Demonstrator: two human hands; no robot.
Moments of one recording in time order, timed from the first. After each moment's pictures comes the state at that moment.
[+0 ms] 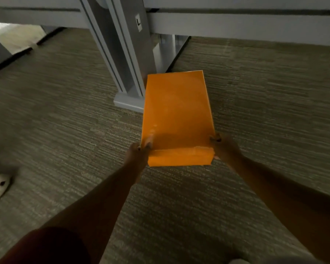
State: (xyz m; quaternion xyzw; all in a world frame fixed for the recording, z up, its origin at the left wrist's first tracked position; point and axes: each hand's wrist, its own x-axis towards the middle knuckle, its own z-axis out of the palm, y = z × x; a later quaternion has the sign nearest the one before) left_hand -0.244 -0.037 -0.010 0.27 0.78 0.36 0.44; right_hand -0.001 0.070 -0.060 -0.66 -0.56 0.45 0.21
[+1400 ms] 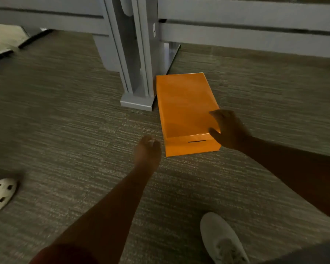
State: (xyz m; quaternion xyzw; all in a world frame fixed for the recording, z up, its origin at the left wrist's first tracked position) left_hand -0.310 -0.120 0.025 0.40 0.77 0.36 0.35; right_hand -0.049 0.003 0.011 -0.53 -0.84 0.04 0.10
